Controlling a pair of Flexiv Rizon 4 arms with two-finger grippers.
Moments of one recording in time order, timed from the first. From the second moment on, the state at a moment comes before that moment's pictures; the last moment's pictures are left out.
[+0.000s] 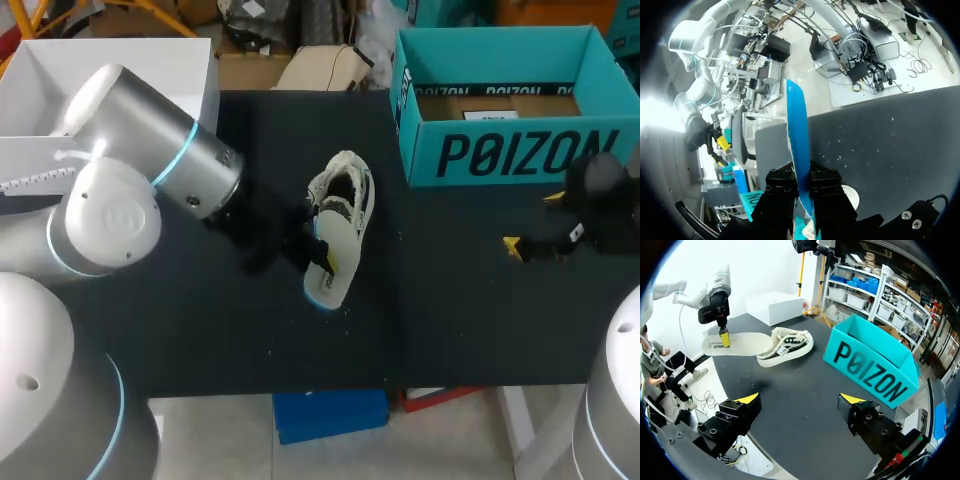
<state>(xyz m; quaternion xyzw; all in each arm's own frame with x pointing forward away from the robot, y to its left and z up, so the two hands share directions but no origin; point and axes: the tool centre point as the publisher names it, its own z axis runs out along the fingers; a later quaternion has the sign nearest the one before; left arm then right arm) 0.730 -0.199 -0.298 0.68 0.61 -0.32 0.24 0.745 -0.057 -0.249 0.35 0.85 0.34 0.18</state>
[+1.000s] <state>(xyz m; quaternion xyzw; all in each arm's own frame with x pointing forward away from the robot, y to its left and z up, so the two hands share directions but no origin) 0.729 -0.188 -0.311 0.66 0.64 -0.35 0.18 0.745 -0.057 -0.249 0.35 0.85 0.34 0.18</state>
